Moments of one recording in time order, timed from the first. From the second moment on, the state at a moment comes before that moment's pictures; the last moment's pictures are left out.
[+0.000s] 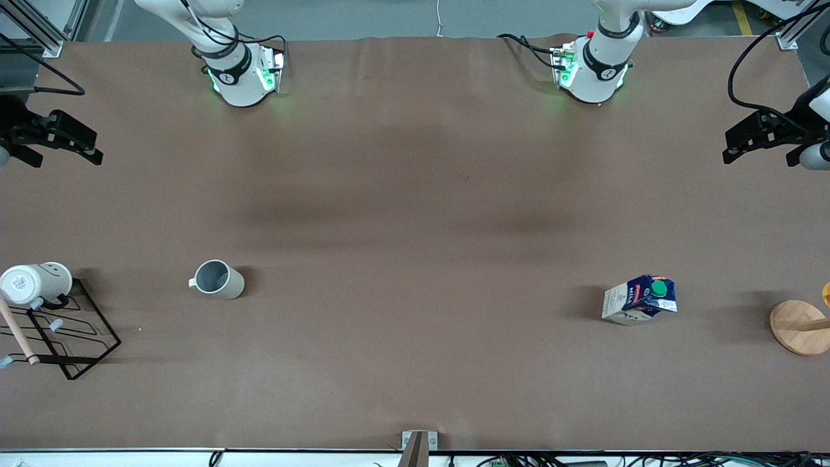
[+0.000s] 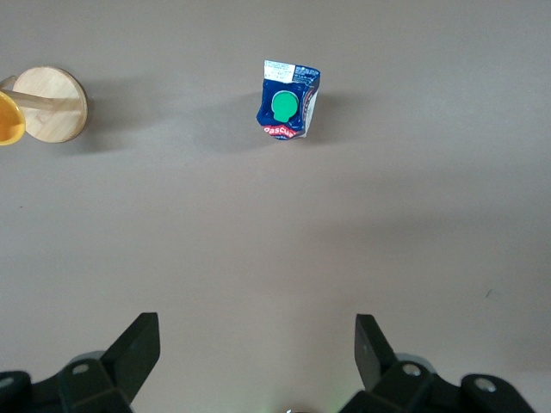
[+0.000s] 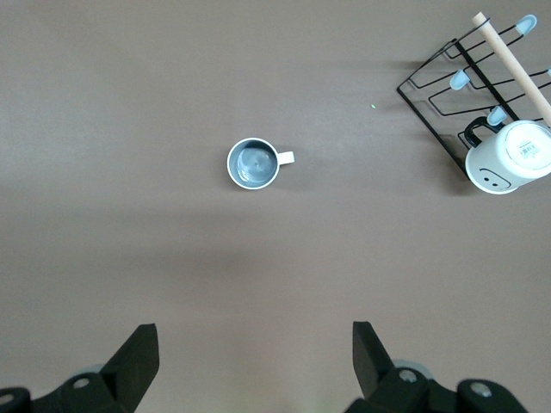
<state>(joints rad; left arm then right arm) -0.04 -0.02 0.01 -1.54 0.02 1.51 0.05 -0.10 -0.03 0.11 -1.51 0.01 1.48 -0.03</state>
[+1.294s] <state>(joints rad) -0.02 0.27 0.01 -1.56 0.02 1.84 0.03 0.03 0.26 0.11 -1.80 0.04 2.06 0.02</state>
